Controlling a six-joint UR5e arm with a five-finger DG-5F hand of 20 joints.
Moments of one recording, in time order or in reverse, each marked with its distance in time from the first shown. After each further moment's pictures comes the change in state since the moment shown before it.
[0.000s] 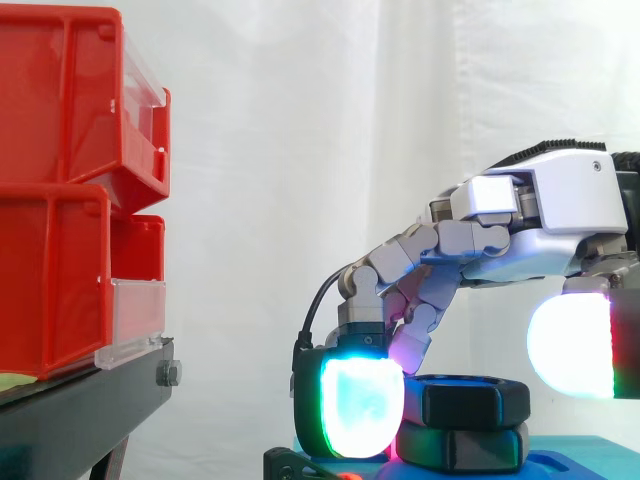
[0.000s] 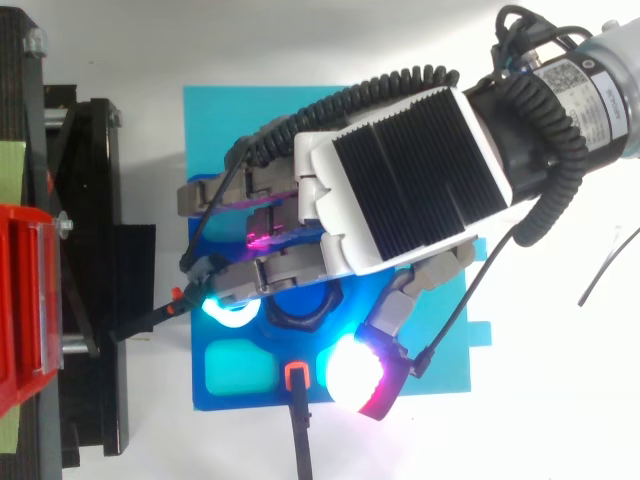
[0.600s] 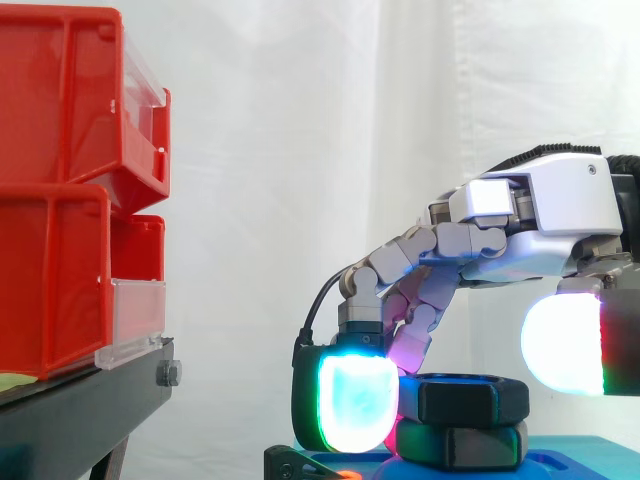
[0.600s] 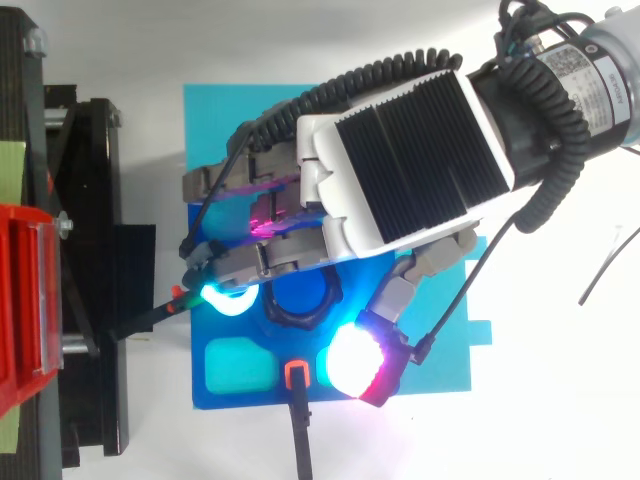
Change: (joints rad) arm -0.010 0.000 0.000 0.000 -0.001 0.000
